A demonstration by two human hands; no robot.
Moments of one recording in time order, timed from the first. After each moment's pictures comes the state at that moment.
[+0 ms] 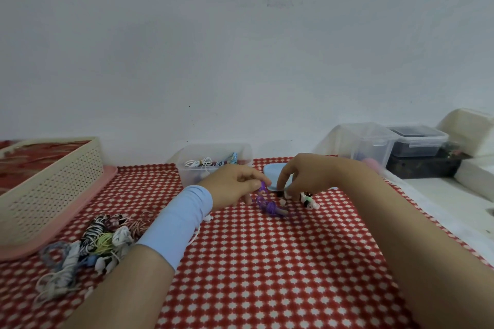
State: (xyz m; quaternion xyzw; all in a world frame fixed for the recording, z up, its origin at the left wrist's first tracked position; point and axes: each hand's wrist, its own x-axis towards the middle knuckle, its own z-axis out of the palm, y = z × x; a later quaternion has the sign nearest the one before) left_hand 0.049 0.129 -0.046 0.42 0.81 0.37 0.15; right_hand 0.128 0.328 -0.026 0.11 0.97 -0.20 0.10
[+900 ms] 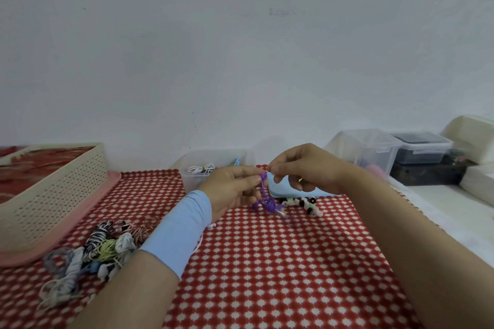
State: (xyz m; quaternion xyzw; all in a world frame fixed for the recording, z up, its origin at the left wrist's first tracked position) left_hand 0.043 0.134 -0.054 0.25 0.65 0.66 0.29; right_hand 0.137 0.316 -0.016 0.07 0.84 -0.53 -0.04
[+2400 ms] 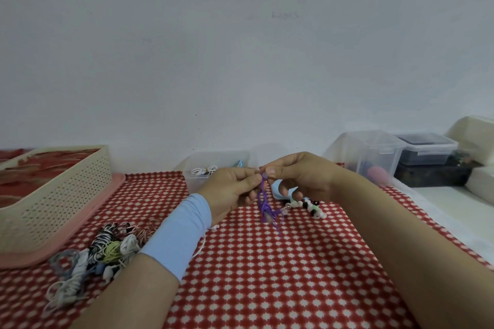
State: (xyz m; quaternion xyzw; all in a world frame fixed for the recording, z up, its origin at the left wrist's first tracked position) left_hand 0.041 0.132 -0.057 0.27 0.63 0.66 0.29; right_hand 0.127 0.307 -0.029 0.06 0.74 -0.66 0.02
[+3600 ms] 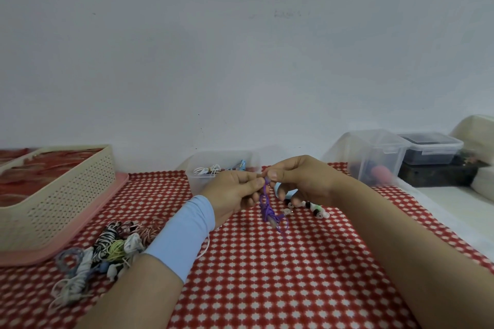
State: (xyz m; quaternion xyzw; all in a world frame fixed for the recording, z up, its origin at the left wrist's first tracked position) left_hand 0.043 0.130 -0.059 0.27 0.64 0.65 0.30; right_hand 0.129 0.302 -0.037 0.04 0.77 -0.64 0.00
